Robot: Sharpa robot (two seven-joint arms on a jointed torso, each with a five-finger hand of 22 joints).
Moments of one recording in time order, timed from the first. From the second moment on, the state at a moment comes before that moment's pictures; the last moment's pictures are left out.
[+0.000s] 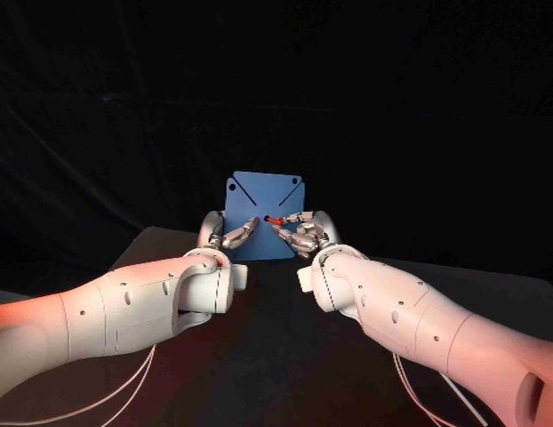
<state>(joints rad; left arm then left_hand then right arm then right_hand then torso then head) 1.13 -0.71 -0.03 1.34 -0.07 -0.85 0.45 1.46 -0.09 0.56 0.11 0.05 0.97 0.17 0.36 0.26 1.15 0.14 0.07 0.06 0.98 0.13 0.14 0.16 0.17 0.92 0.24 0.07 0.07 1.13 -0.06 0.00 0.75 -0.46 -0.56 0.23 1.39 -0.13 0.35 0.18 0.13 1.03 0.11 0.22 0.34 1.47 0.04 1.57 1.31 1.47 -0.03 1.57 1.31 0.12 1.31 0.08 1.24 1.18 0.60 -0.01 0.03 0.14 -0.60</state>
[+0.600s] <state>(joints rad) 1.13 -0.71 -0.03 1.34 -0.08 -0.84 0.45 1.46 -0.10 0.57 0.11 0.05 0.97 0.17 0.36 0.27 1.15 0.14 0.07 0.06 0.98 0.13 0.14 0.16 0.17 0.91 0.24 0.07 0.07 1.13 -0.05 0.00 0.73 -0.46 -0.56 0.23 1.38 -0.13 0.35 0.18 0.13 1.03 0.11 0.22 0.34 1.47 0.04 1.57 1.31 1.47 -0.03 1.57 1.31 0.12 1.31 0.08 1.24 1.18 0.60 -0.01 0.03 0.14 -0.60</state>
